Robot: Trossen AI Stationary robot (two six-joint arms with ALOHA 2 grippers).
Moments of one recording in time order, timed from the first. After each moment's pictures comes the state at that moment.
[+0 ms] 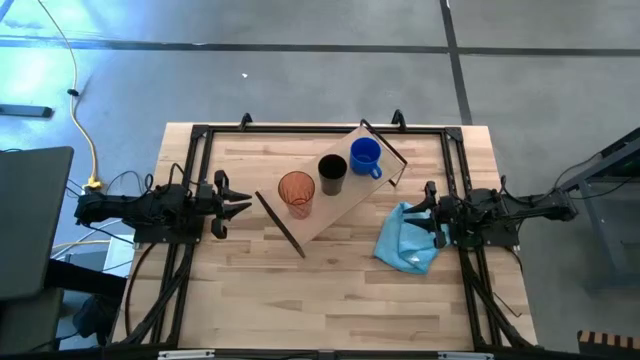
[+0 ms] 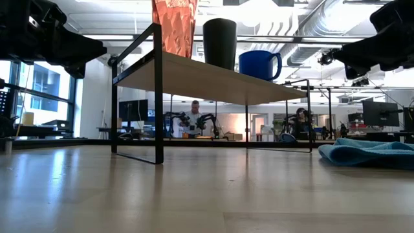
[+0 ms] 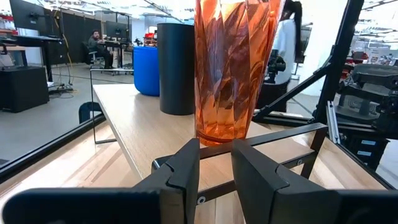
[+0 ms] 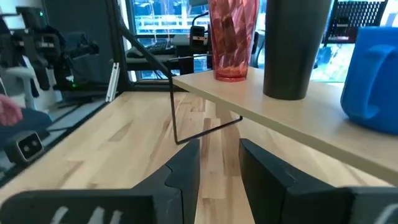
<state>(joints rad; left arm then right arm) 0.06 0.01 0.01 0.04 -0.17 -0.08 0.14 0.01 0.05 -0.09 0.07 0.01</state>
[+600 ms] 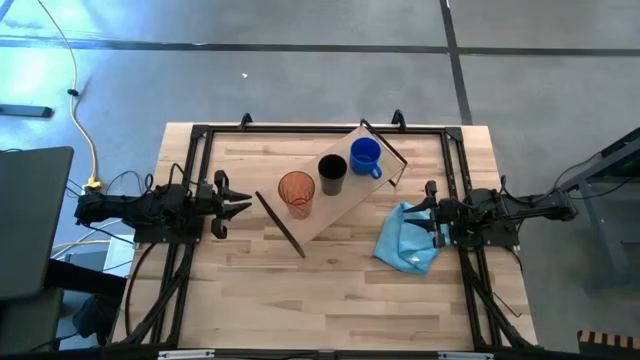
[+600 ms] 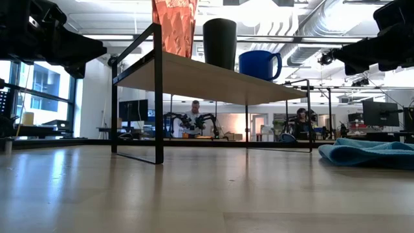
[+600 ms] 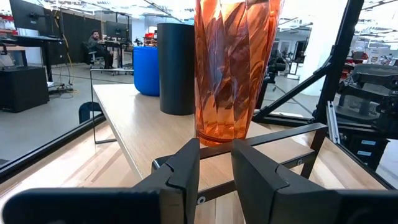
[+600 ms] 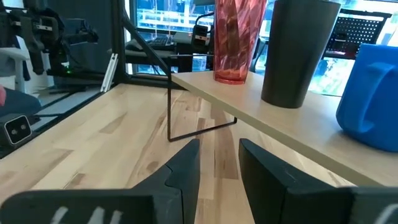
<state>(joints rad) 0.06 0.01 0.01 0.04 -0.17 -0.08 0.14 0.01 0.05 -0.09 0.07 -0.11</state>
